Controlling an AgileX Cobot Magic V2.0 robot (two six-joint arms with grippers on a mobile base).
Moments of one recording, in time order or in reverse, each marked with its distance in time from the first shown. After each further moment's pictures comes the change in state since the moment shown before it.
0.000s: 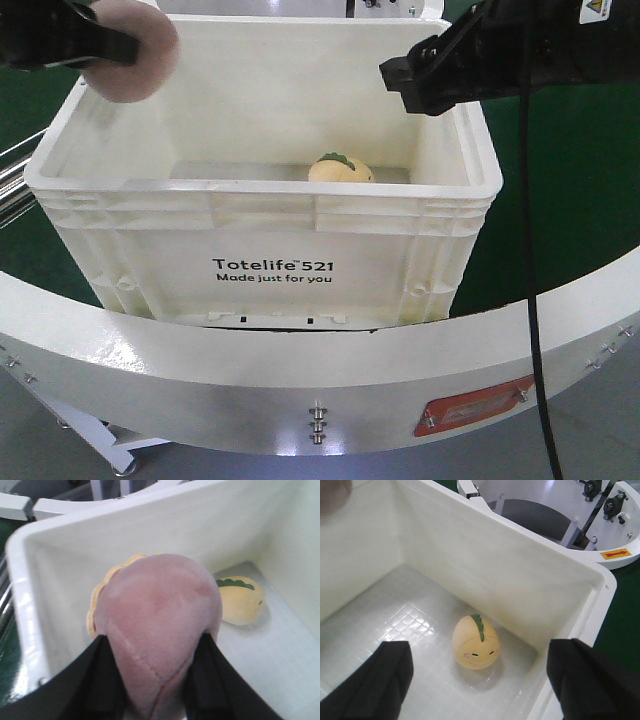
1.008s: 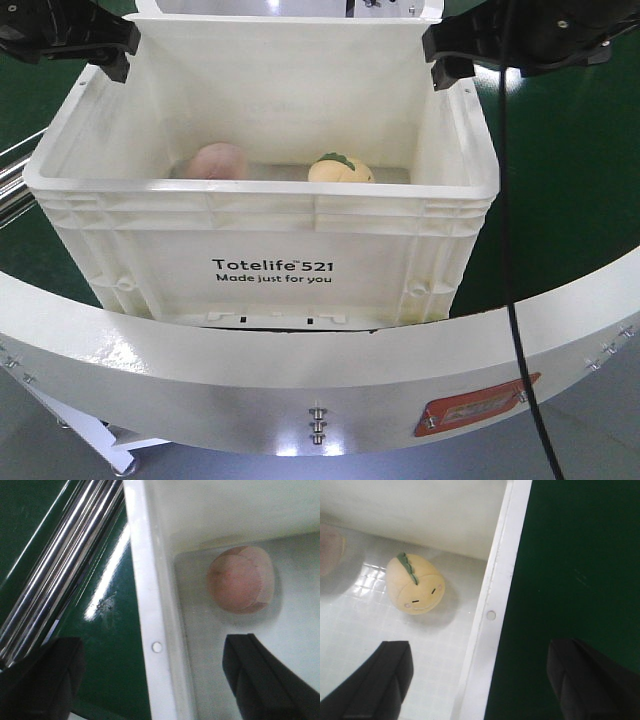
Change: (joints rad) left arm -0.056 0.255 -0.404 0.566 0.446 -0.533; right arm -0.124 0.314 -0.375 -0.094 0.480 0.319
